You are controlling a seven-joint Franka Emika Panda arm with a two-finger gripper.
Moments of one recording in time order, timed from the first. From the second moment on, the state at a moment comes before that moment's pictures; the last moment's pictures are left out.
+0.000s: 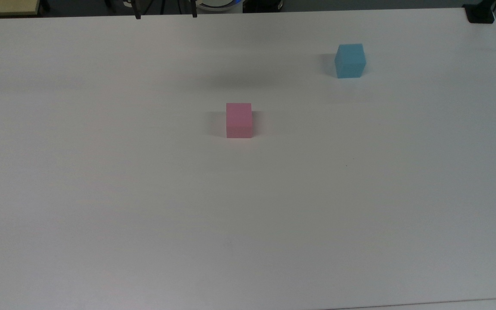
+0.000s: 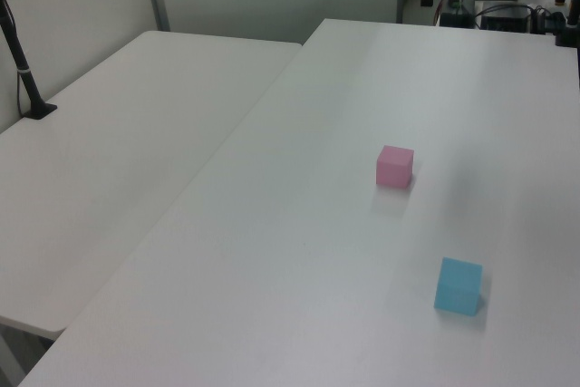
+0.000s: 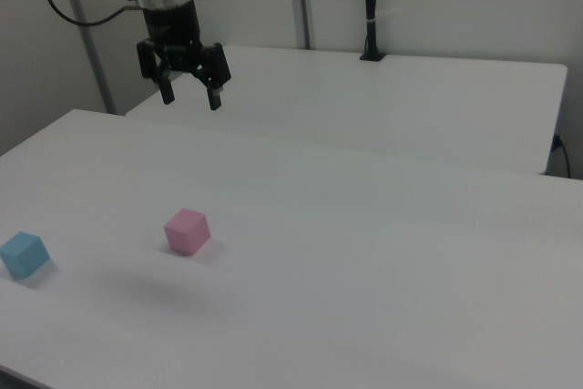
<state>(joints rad) 0.07 0.09 -0.12 -1.43 -0.01 1.51 -0.13</state>
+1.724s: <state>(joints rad) 0.46 -0.01 -0.11 -1.51 0.00 1.51 0.24</state>
